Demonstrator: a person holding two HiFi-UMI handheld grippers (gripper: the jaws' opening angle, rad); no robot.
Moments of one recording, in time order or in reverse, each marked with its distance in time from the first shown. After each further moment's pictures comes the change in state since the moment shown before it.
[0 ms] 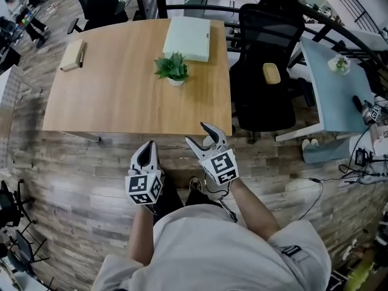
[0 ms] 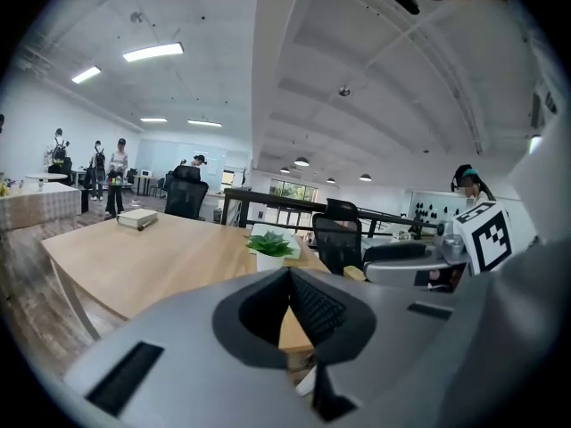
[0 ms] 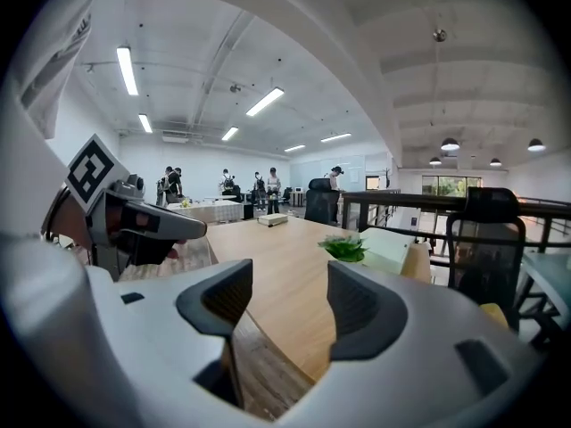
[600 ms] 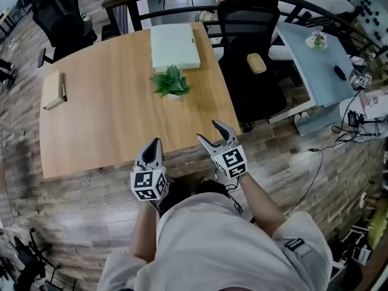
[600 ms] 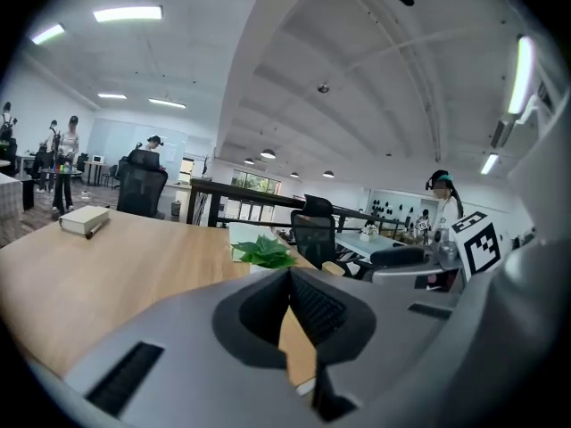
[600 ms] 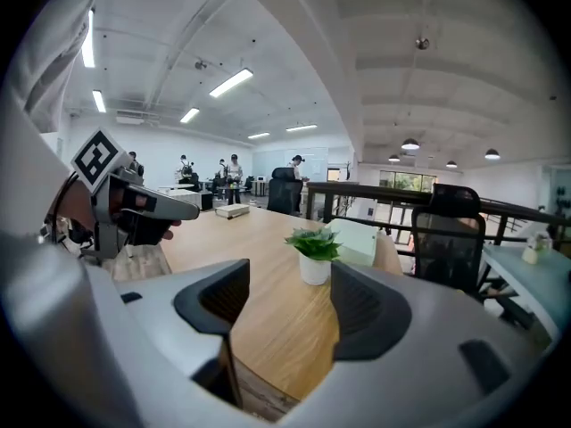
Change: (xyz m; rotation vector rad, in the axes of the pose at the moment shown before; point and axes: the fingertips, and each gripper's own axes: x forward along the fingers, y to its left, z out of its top) left arm 0.088 0.076 0.029 0.046 0.057 -0.276; right arm 0.063 -0.032 -0.007 0.043 0.078 -0.260
